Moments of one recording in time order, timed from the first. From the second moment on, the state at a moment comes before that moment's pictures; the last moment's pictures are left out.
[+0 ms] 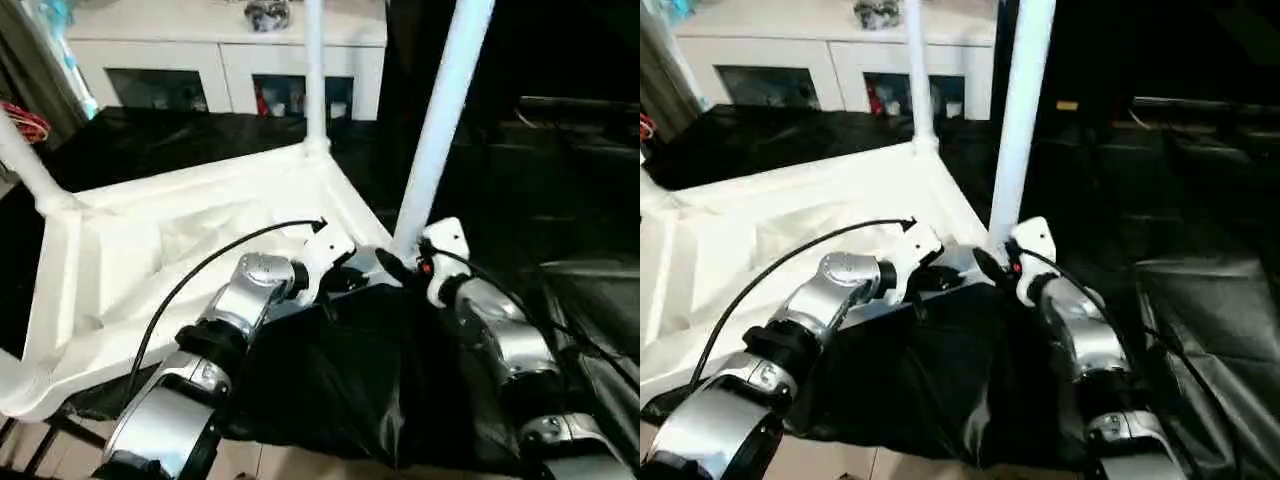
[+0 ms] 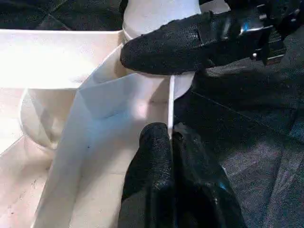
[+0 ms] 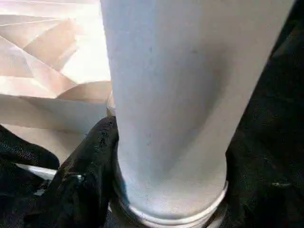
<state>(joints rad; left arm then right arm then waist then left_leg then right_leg) -0.72 0.07 -0.22 0.80 0.10 0.14 -0.87 -0.47 -0.19 0.03 0.61 0.09 0.06 0.52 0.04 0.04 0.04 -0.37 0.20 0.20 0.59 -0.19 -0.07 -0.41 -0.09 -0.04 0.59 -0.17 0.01</state>
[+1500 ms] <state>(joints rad) -0.68 0.13 -0.23 0.75 0.07 0.15 -1.01 -0.40 -0.28 0.07 0.50 0.12 0.10 0.73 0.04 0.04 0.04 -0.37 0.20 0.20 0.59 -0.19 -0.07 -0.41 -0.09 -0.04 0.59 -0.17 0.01</state>
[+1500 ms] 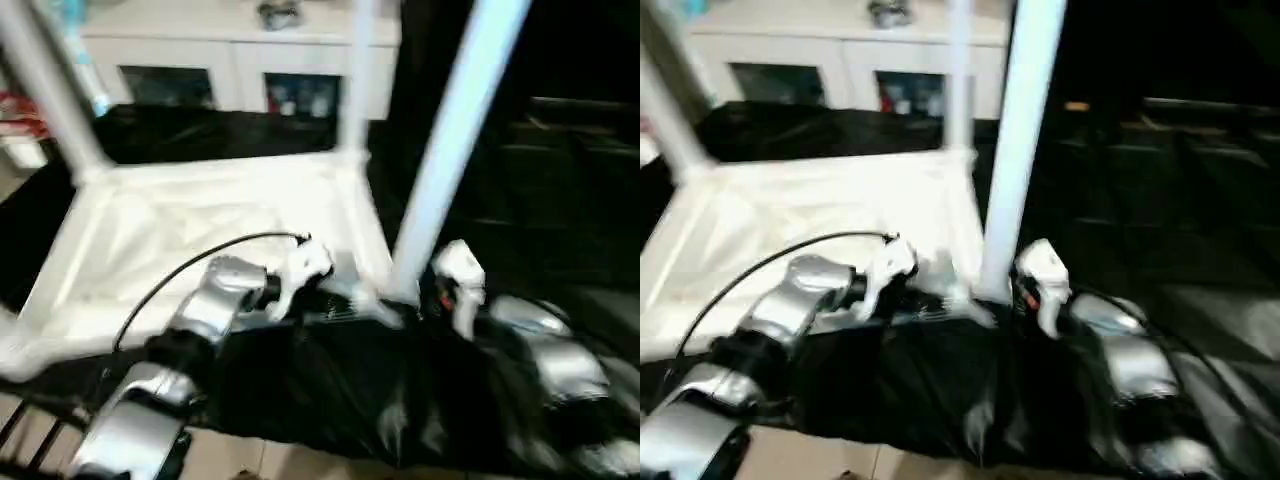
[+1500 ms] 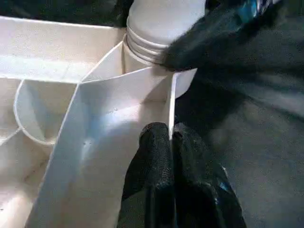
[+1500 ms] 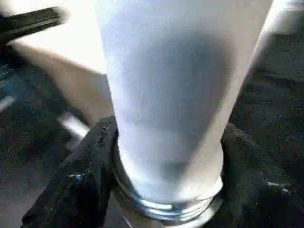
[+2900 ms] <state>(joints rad) -0.67 0.18 -0.25 0.72 0.06 0.08 -1.19 -0.35 -0.43 0.13 0.39 0.14 0.10 1.02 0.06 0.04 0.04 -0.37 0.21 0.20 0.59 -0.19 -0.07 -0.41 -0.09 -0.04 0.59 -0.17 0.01</state>
